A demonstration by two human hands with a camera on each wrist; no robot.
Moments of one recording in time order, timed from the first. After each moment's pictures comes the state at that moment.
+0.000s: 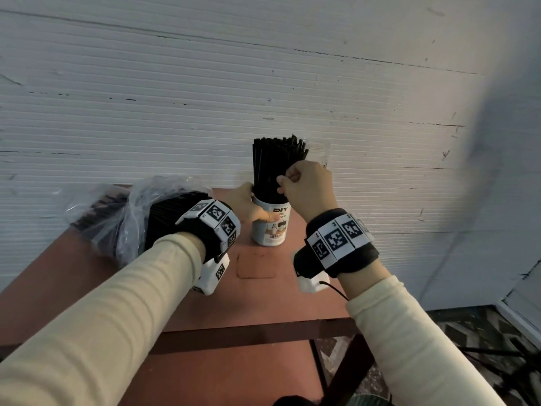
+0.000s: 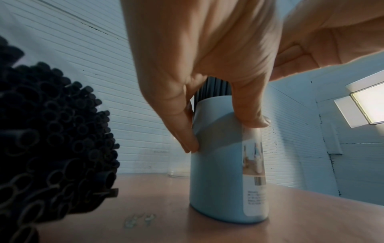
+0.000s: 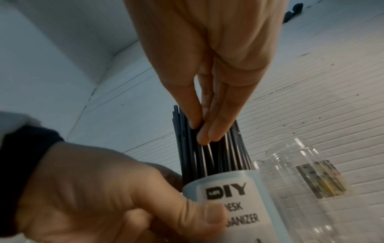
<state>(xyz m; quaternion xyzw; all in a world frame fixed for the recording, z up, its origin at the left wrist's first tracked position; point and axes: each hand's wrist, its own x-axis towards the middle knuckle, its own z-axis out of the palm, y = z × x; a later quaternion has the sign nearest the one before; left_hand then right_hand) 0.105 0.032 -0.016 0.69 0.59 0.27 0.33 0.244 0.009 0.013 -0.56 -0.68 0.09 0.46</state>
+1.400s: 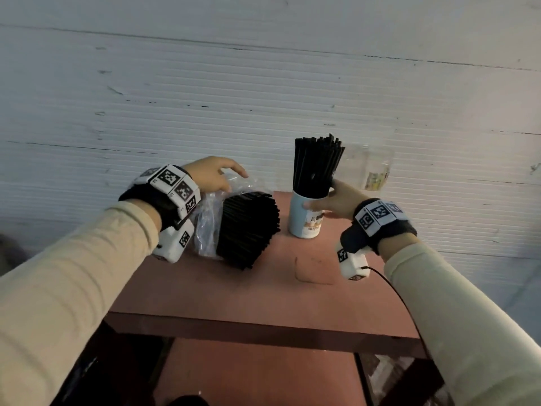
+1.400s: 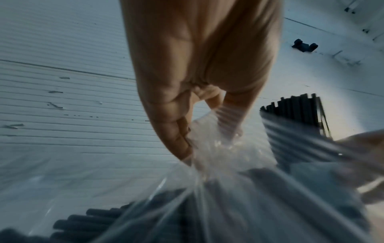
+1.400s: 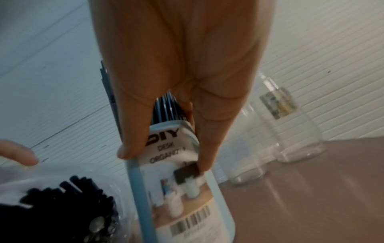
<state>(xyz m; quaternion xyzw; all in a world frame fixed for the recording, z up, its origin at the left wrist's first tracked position) -0.063 0.017 0.039 0.72 0.64 0.19 0.19 0.226 0.074 -0.008 -0.57 -0.72 0.32 0.23</state>
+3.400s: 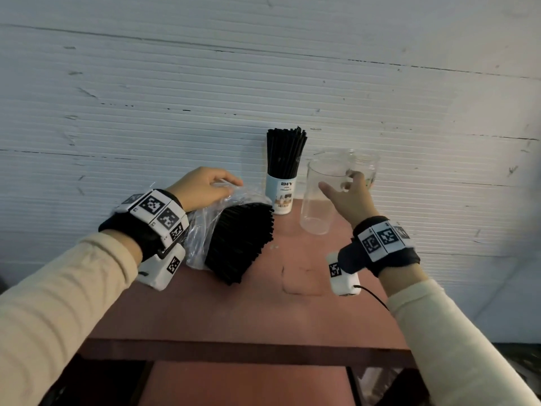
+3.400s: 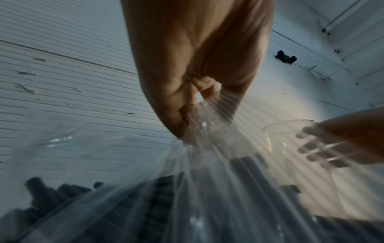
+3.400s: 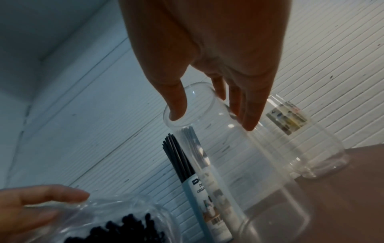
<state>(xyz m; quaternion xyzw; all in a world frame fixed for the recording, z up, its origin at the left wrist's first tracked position) -0.048 0.020 0.018 0.74 0.56 0.31 0.21 0.243 0.065 -0.009 -0.61 -0.59 0.22 0.49</state>
